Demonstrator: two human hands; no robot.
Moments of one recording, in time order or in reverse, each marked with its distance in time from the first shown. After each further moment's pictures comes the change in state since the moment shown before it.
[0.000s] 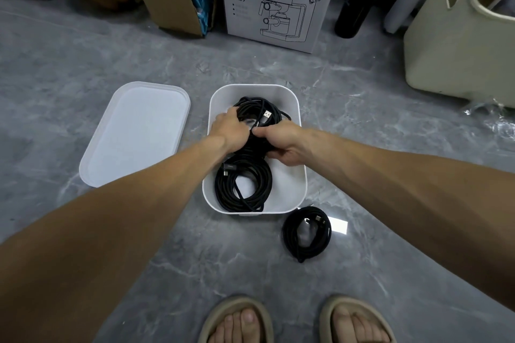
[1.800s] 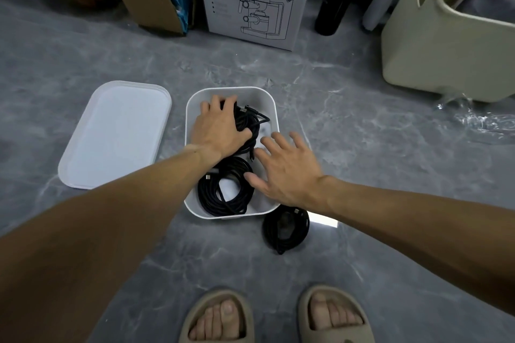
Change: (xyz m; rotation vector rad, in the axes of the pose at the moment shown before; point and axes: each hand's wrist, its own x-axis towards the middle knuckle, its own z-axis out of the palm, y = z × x) left_hand -0.016 0.011 0.016 0.455 0.234 0.321; right_hand -0.052 0.057 -0.045 -1.816 0.251 -0.702
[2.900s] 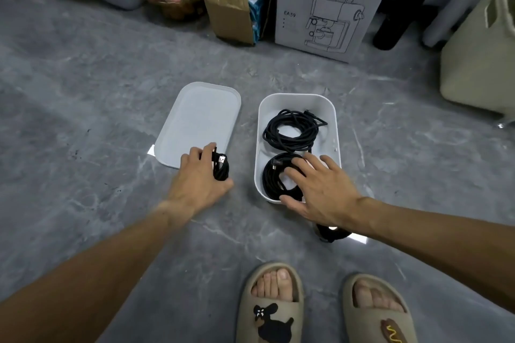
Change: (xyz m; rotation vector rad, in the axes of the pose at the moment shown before) left_hand -0.143 -0.122 -0.062 -0.094 -0.076 -0.311; right_hand -0.021 -0.057 -0.002 0.057 0.165 -0.146
